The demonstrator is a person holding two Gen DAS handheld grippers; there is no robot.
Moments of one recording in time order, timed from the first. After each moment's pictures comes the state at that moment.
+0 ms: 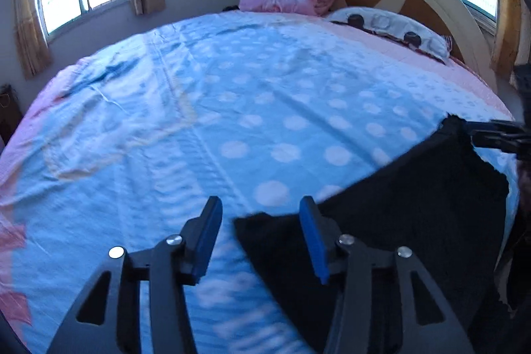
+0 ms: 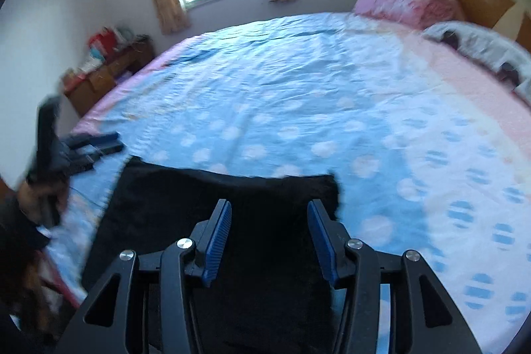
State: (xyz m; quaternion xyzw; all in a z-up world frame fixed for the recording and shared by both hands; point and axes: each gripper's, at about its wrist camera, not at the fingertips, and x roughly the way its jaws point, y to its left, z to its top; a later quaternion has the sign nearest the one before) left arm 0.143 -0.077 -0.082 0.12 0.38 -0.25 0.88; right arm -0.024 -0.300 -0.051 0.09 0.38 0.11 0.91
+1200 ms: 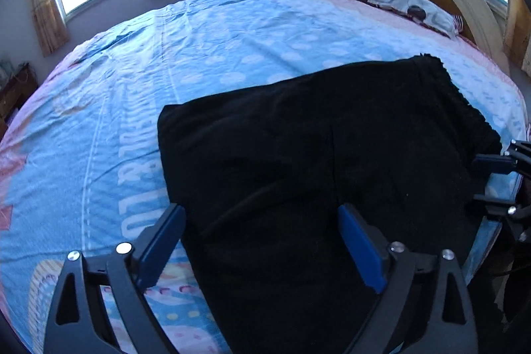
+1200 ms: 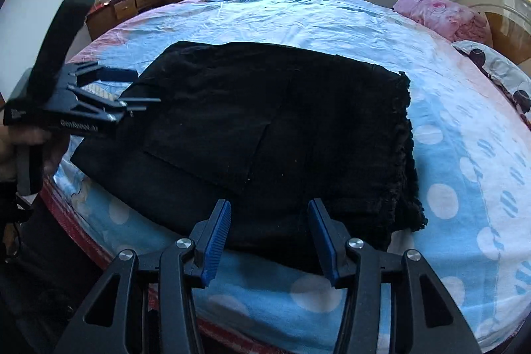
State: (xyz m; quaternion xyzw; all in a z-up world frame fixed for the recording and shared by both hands) left arm 0.044 -0.115 -0.115 0.11 0.41 -0.19 0.89; right arm -0.115 -0.229 -0.099 -0.06 0.43 0.11 0.90
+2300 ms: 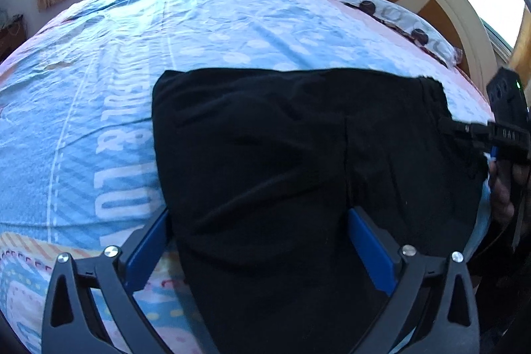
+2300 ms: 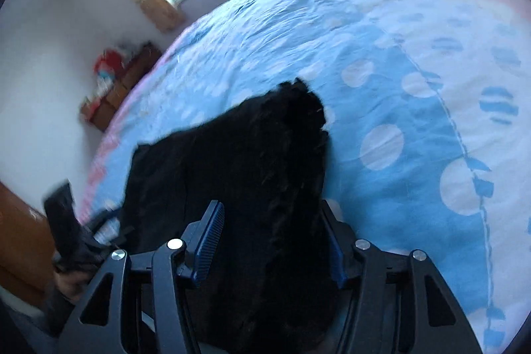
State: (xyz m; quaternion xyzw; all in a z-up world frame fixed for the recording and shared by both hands) left arm 0.063 -0.100 -0.129 0.01 0.45 -0.21 0.87; right arm -0.032 -0.348 -0.113 0.23 0.44 0.13 0.86
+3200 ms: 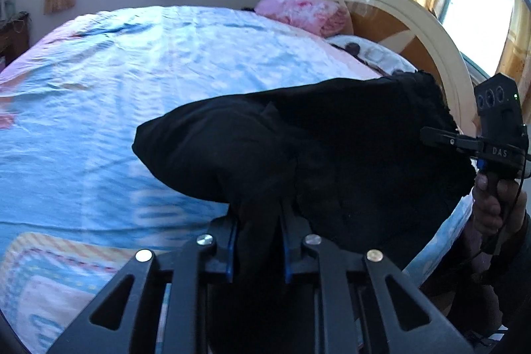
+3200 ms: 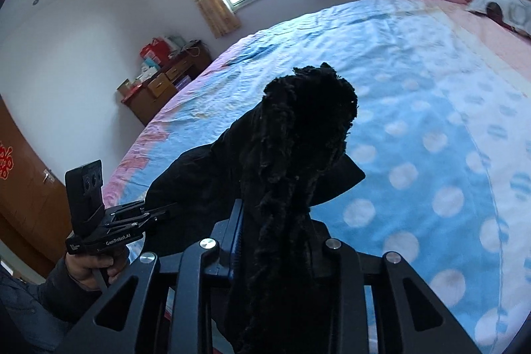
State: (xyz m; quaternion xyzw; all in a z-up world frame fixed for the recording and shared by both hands) left arm 0.038 -0.052 -0.076 -0.04 0.38 -0.24 0.89; right arm -0.047 -0.281 -0.035 0.15 0.37 0.22 0.89
